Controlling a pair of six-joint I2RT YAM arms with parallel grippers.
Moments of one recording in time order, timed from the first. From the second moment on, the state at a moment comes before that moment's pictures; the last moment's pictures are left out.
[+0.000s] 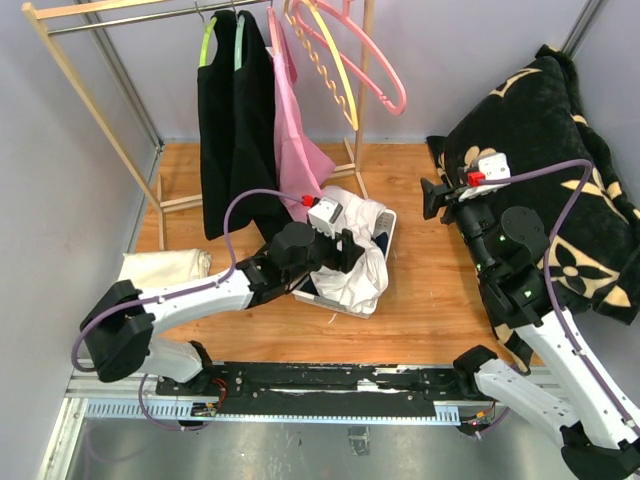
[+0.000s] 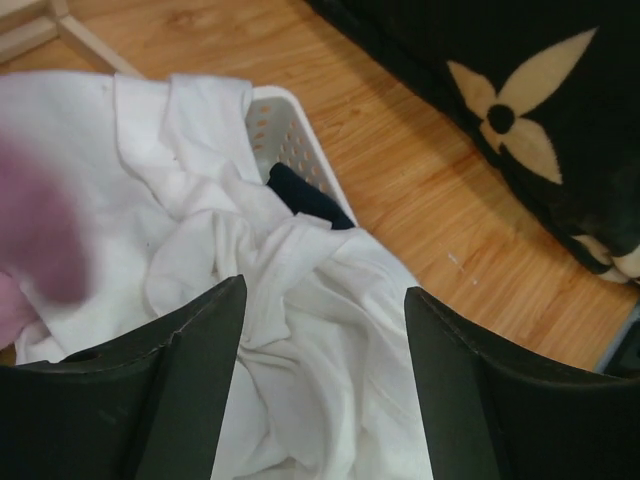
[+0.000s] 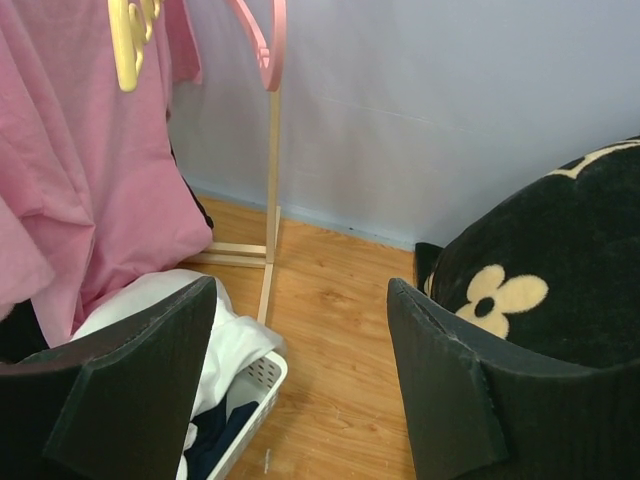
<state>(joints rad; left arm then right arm) -0.93 1.38 0.80 0.32 -0.16 -0.34 0.53 0.77 0.99 -0.08 0.24 -0.14</state>
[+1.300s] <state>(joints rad) -0.96 0.72 0.70 0.23 -0.40 -0.25 0.72 1.49 1.71 0.07 -0.05 -0.06</state>
